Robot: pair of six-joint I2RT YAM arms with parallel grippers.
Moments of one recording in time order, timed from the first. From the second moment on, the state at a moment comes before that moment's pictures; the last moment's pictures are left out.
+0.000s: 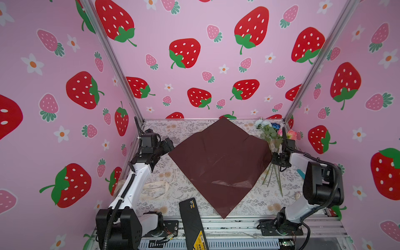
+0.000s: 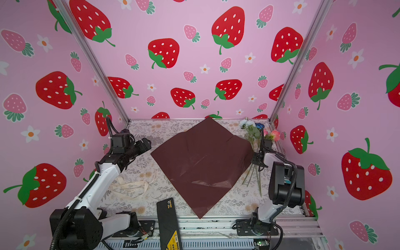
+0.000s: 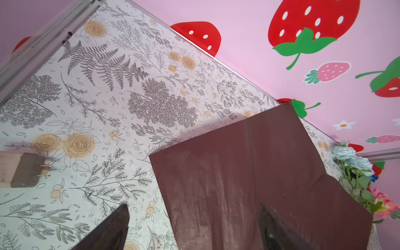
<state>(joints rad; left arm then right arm) 0.02 1.21 0.94 -0.39 0.09 -0.48 -0.08 1.65 0.90 -0.33 0.01 0.16</state>
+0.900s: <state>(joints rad) 0.02 1.18 0.91 -0.39 0.12 -0.51 -0.07 1.69 0.90 -0.31 -0.03 0.09</state>
